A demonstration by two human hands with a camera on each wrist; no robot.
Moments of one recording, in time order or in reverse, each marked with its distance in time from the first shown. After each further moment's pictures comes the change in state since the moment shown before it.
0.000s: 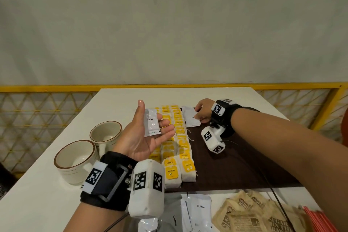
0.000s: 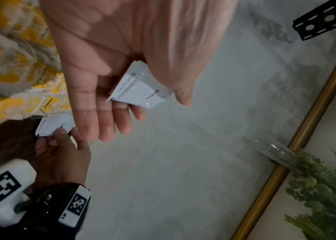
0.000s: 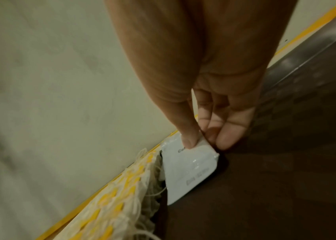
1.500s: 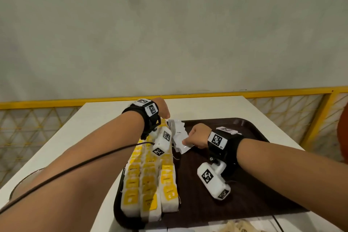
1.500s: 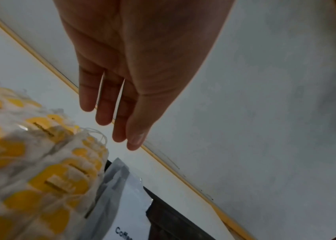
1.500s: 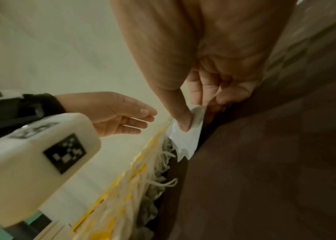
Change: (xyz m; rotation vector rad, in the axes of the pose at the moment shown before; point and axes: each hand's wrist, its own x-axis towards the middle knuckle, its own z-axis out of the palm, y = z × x) left_hand 0.177 0.021 0.074 1.978 -0.004 -0.012; right_hand -0.039 0.023 0.012 -0.019 -0.020 -0.001
